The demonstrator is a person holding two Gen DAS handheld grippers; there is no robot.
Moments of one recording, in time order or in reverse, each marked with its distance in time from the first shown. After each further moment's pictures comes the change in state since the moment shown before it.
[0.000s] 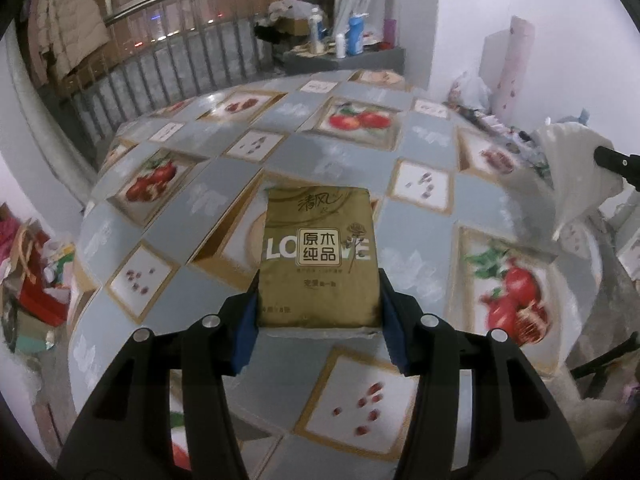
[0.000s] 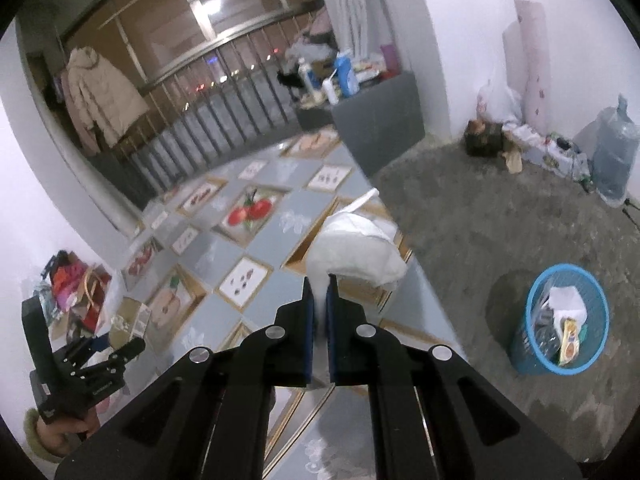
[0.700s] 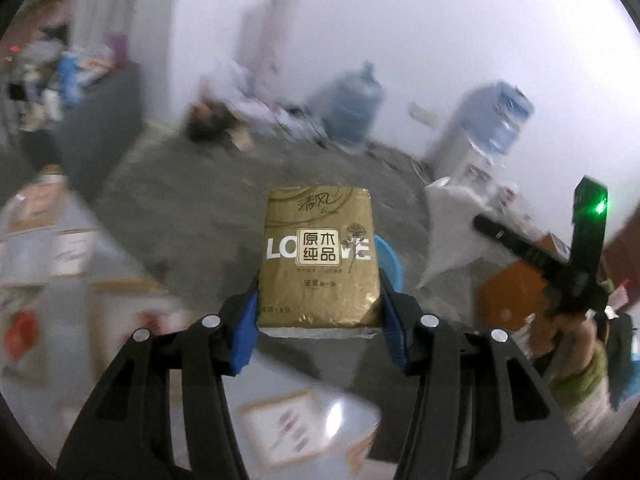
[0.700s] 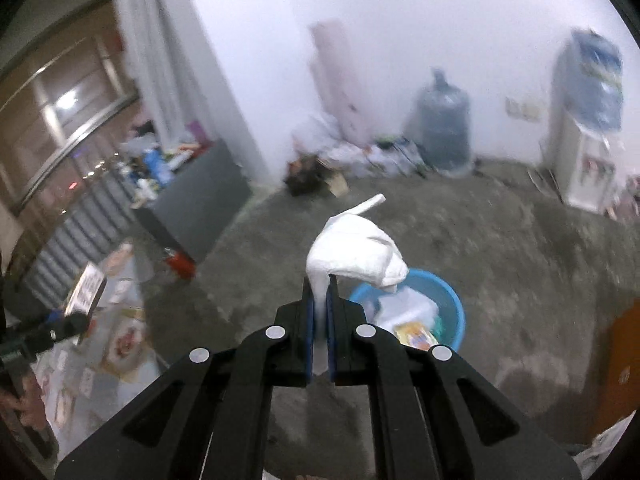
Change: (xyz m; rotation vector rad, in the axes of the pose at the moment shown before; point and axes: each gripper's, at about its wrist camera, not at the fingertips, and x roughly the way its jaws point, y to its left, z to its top) left arm 0.066 -0.307 0.164 0.411 0.138 -0.727; right arm -0.085 -0.249 -0.010 0.409 -0.131 -0.437
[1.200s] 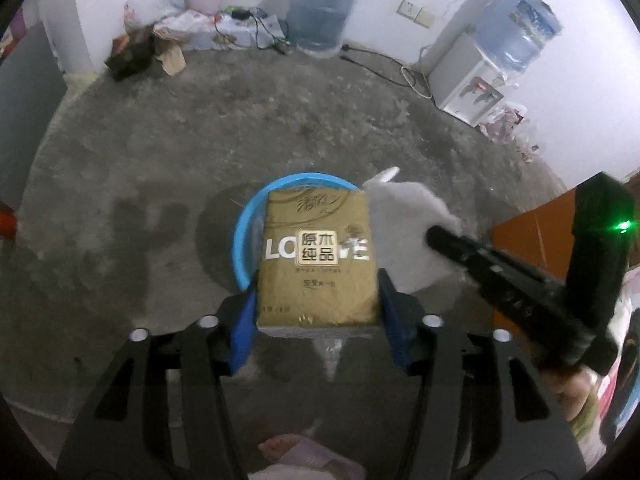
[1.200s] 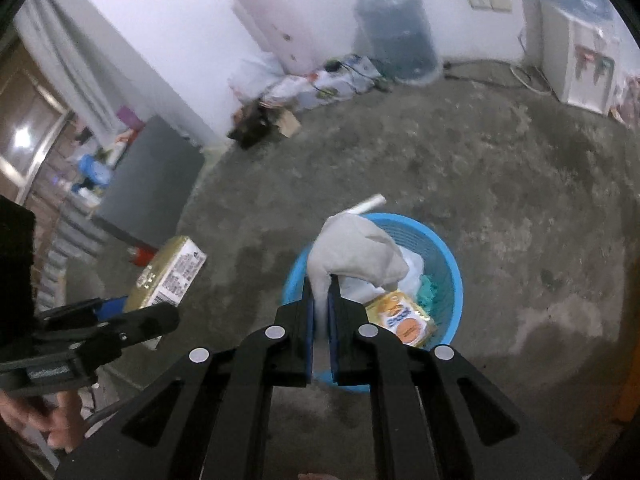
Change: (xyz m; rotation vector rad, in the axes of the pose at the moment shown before) left arm 0.268 -0.060 0.053 0.064 0.340 -0.036; right arm 0.168 -0.113 -0.002 0.210 0.223 -0.030
